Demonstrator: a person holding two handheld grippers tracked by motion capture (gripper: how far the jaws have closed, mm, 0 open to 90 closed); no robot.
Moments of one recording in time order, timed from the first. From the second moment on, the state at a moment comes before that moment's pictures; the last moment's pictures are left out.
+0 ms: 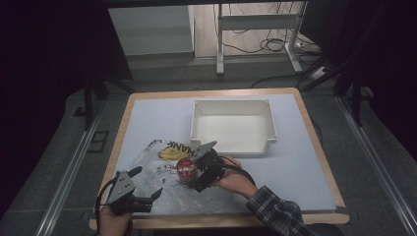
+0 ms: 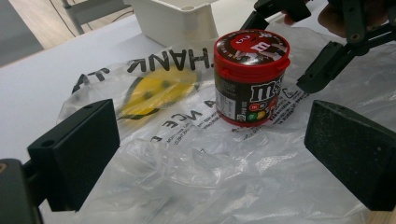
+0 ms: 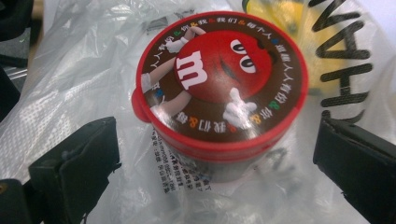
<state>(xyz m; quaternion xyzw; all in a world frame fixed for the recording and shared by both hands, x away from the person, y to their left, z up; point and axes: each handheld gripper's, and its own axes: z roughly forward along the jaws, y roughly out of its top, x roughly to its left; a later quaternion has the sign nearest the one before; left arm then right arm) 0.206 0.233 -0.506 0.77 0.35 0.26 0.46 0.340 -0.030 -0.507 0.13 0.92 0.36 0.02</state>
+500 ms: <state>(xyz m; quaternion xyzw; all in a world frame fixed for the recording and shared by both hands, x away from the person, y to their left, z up) 0.206 0.233 -0.506 0.77 0.35 0.26 0.46 0.345 -0.002 -0.509 0.13 0.95 0.29 0.03</state>
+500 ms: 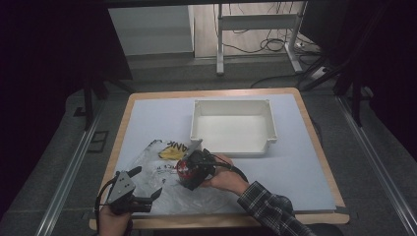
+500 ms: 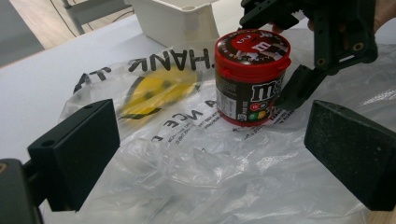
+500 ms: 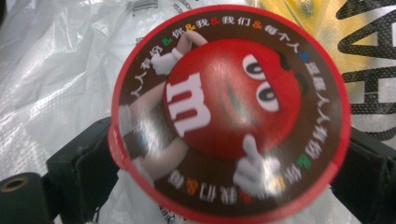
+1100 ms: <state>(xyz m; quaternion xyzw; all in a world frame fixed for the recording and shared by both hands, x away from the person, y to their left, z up) 0.206 0.233 -0.506 0.77 0.35 0.26 0.46 0.342 0.012 -0.499 0.12 0.96 0.25 0.06</state>
